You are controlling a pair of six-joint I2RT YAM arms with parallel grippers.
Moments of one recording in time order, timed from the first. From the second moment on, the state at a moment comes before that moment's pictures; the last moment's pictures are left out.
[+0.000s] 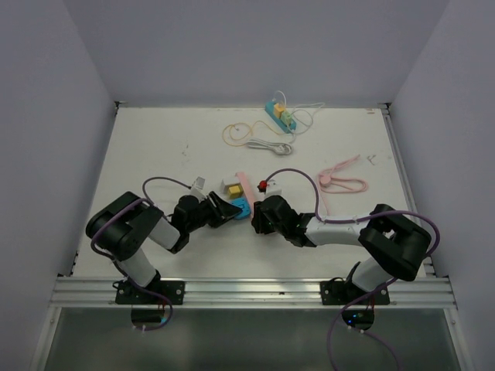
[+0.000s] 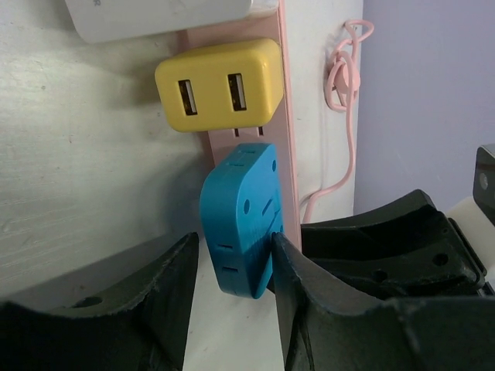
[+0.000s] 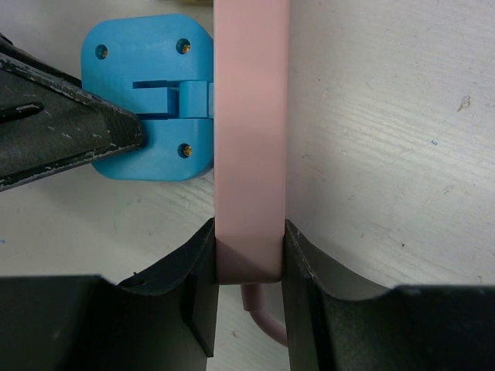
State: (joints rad) left arm -0.55 1.67 0.25 1.02 0.27 -1.13; right arm 0.95 1.54 0.62 0.19 0.23 0.59
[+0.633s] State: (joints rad) left arm -0.55 1.77 0.23 1.26 0.31 -1.18; right arm 0.95 1.55 0.62 0.20 0.22 0.59
